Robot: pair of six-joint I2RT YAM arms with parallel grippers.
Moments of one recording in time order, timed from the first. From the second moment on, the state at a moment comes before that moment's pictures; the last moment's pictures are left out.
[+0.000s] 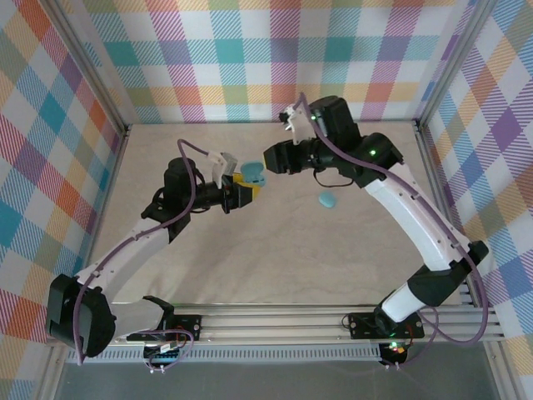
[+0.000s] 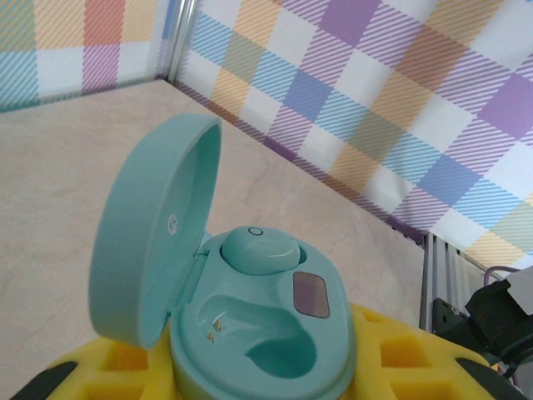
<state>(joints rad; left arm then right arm) -0.41 1.19 0.87 0.07 0.74 -0.19 0.69 1.54 1.90 -0.95 -0.30 0.32</state>
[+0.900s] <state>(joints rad) -0.41 0.93 0.93 -0.26 0.59 -0.17 0.59 2.10 1.93 -0.69 -0.32 0.60</state>
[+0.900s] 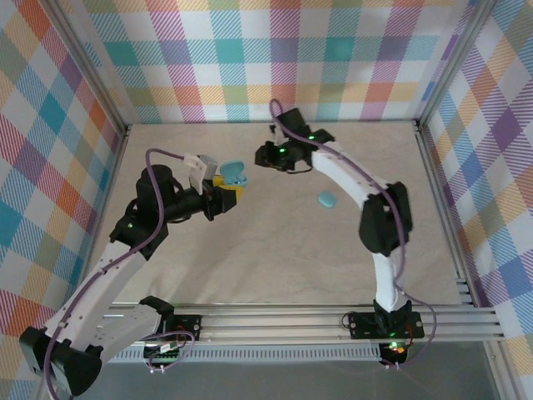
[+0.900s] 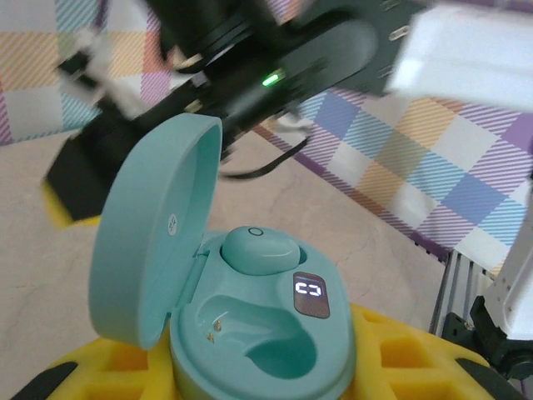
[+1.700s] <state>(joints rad) -0.41 0.85 0.81 -0.32 0.54 -0.18 0.75 2.78 2.54 -0.46 -0.05 0.65</state>
